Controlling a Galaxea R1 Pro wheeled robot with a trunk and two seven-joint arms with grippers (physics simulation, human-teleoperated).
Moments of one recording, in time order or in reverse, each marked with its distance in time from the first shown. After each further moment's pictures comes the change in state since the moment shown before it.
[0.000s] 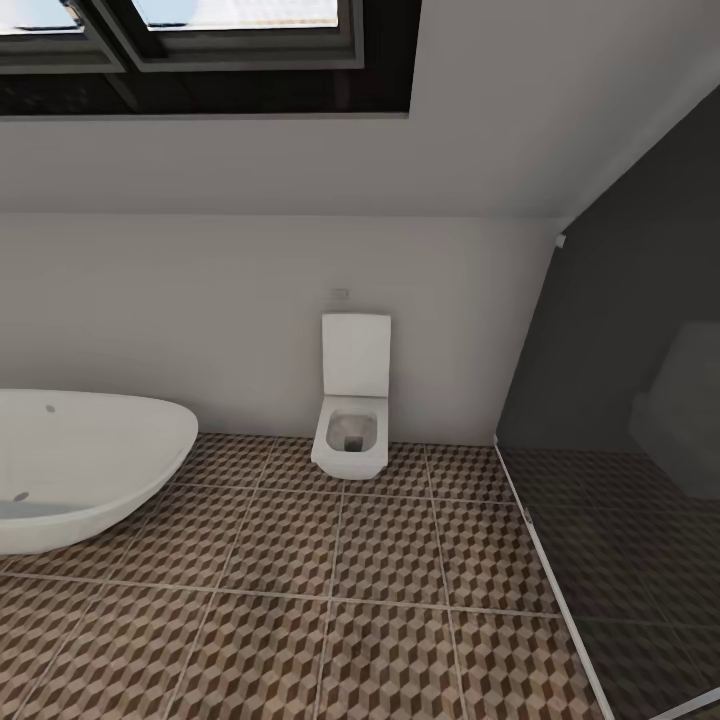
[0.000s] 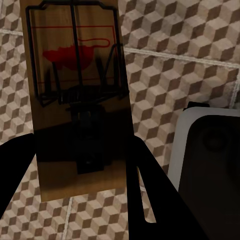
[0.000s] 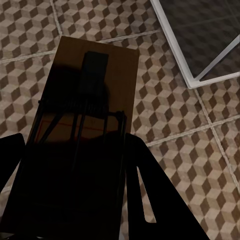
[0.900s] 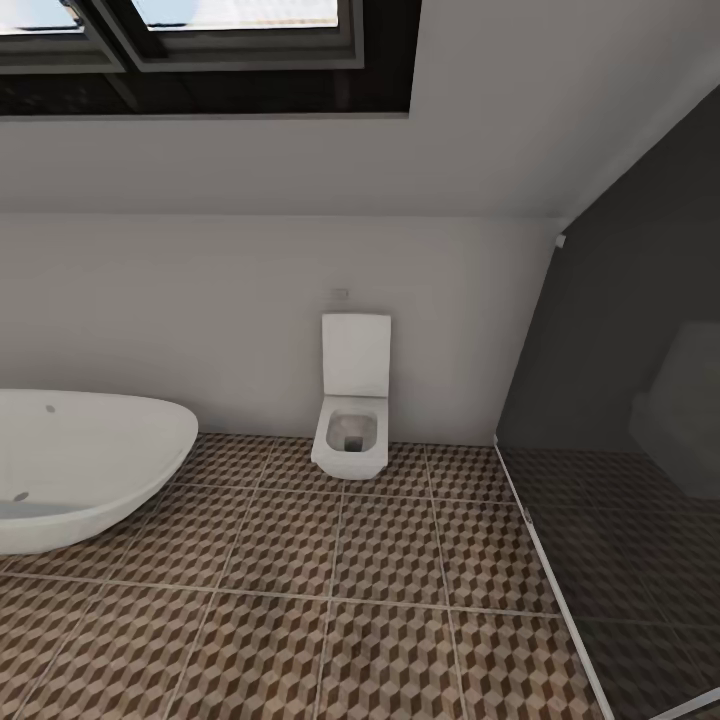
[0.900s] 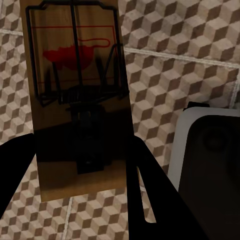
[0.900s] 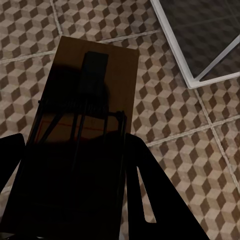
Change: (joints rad) left arm 0.000 0.000 0.000 0.000 0.000 0.000 0.000; right arm 0.000 0.000 0.000 -0.001 0.000 0.000 0.000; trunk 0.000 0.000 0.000
